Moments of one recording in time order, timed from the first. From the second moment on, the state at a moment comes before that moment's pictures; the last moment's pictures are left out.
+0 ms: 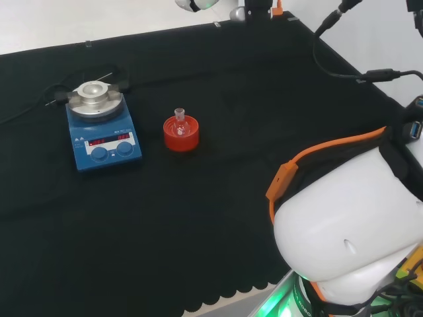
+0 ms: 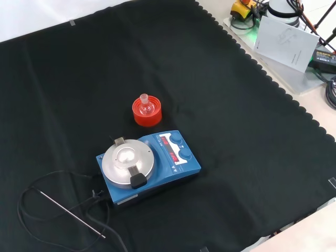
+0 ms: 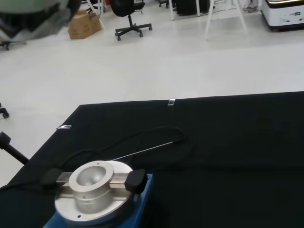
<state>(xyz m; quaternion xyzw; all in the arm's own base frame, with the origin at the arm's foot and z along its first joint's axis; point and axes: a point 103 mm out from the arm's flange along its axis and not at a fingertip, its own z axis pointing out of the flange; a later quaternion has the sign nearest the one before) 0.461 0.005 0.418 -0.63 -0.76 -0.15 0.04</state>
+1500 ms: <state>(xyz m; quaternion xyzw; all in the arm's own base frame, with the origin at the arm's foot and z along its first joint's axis) 0.497 0.007 0.352 -0.62 -0.77 -0.16 0.08</state>
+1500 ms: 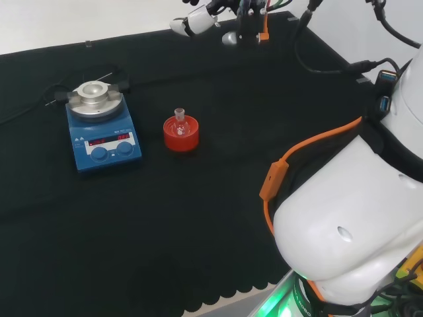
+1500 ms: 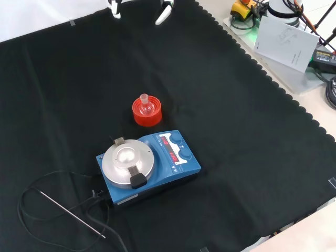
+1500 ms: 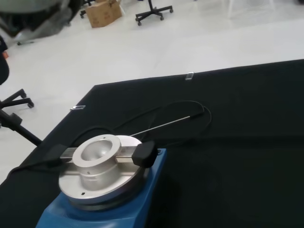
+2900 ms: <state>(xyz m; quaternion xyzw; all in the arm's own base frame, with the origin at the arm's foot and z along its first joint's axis) 0.496 0.025 0.288 -0.58 -0.79 -0.15 0.13</state>
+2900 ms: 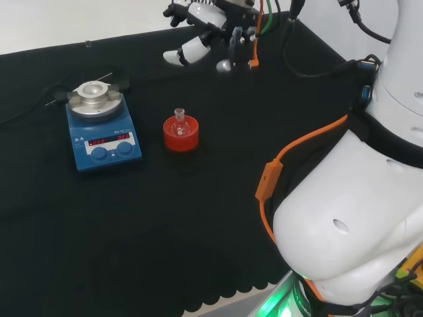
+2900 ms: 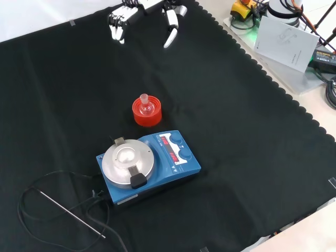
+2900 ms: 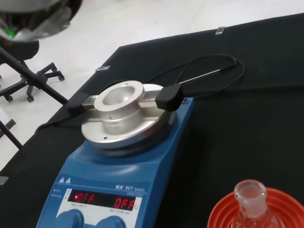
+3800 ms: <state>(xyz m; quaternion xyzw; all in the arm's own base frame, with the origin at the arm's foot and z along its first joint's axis) 0.501 0.029 0.261 -0.56 -0.80 -0.18 0.13</state>
